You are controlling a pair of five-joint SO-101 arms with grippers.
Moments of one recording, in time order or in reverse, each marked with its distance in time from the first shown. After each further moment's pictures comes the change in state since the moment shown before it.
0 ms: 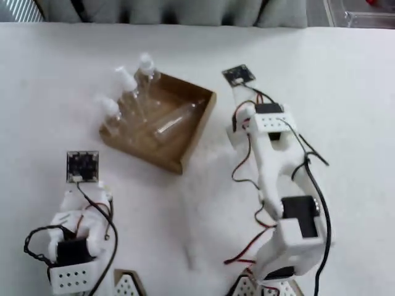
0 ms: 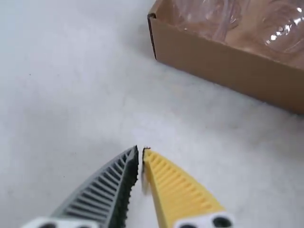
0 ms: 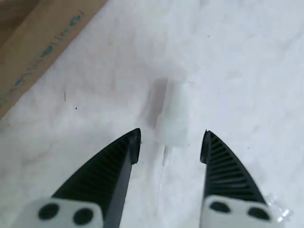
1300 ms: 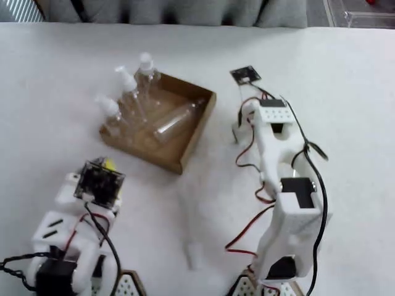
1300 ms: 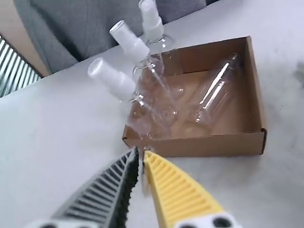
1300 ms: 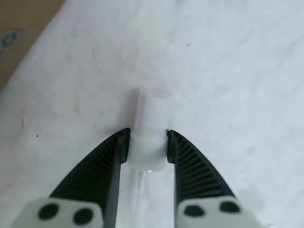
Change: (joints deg) left arm 15.7 -1.1 -27.8 10.4 -13.3; right arm 4.1 12.7 -7.7 -2.0 0.2
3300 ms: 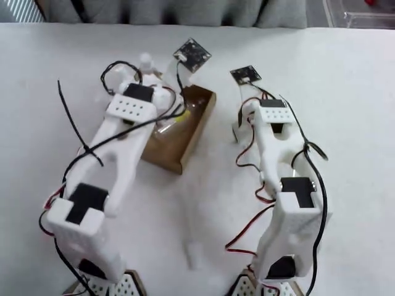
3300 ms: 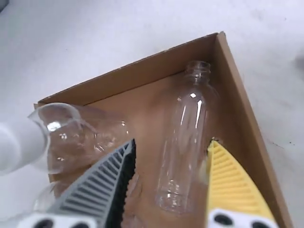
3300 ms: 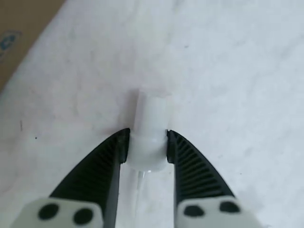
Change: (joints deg) left arm 9.7 118.8 -70.9 -18.8 -6.7; right arm 0.1 0.7 -0.2 -0.5 0.0
